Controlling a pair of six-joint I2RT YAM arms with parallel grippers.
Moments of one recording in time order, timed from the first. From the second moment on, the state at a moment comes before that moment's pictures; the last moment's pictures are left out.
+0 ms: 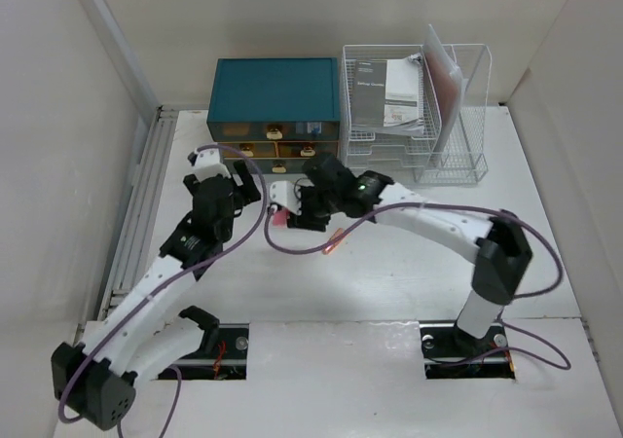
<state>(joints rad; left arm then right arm) -0.50 0.83 0.73 -0.19 -0.55 -0.42 0.93 1.78 1.48 -0.57 -0.27 -0.73</state>
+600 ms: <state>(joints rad) -0.30 1.31 0.87 -0.05 -0.33 -0.30 0.50 1.27 1.45 -0.49 -0.40 -0.32</state>
